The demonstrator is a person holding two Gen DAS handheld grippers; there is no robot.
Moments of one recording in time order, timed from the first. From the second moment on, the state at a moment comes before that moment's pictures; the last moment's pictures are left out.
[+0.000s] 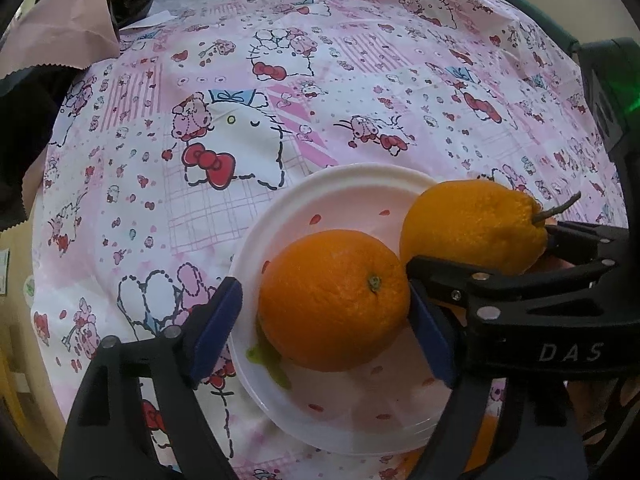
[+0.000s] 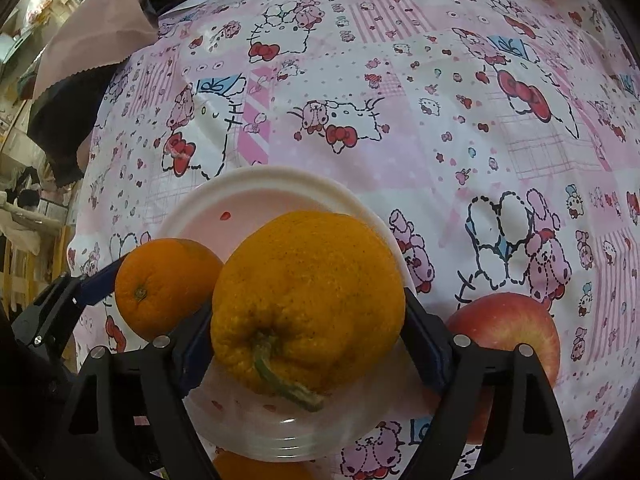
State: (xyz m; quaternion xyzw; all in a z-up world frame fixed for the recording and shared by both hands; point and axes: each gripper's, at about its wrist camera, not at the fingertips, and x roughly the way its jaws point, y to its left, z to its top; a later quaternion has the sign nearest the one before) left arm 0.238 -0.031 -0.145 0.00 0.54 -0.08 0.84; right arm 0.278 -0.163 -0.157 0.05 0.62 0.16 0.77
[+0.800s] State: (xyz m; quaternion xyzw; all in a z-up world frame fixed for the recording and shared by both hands) left arm 0.221 -0.029 -0.101 -0.01 0.50 -0.08 0.86; right arm 0.267 -0.193 -0.098 0.12 0.56 0.20 0.80
